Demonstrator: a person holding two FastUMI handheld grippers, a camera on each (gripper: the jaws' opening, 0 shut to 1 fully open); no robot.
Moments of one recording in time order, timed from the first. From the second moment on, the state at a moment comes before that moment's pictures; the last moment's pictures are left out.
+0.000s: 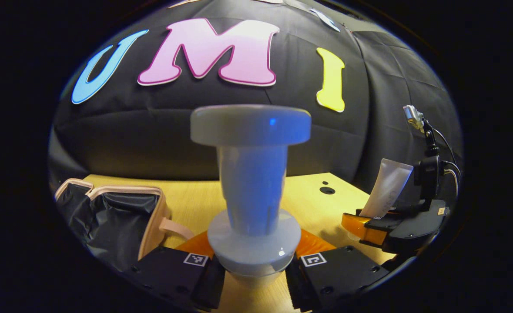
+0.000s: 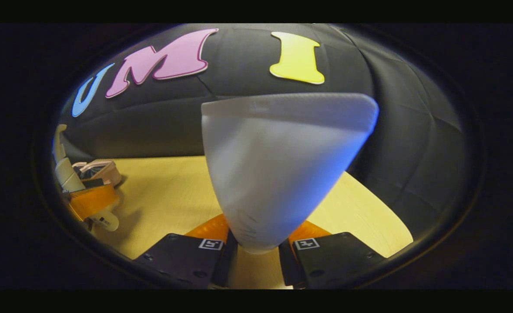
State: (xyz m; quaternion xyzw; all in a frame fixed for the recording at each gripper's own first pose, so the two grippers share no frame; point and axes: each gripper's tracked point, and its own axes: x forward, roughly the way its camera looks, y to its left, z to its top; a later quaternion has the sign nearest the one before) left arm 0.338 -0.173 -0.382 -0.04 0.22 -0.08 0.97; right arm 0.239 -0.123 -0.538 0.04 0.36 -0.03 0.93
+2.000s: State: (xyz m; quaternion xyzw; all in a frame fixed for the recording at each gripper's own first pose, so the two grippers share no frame) left arm 0.292 0.123 -0.466 -0.02 0.51 0.06 0.86; right arm 0.227 0.200 -0.413 0.13 0.34 0.20 0.91
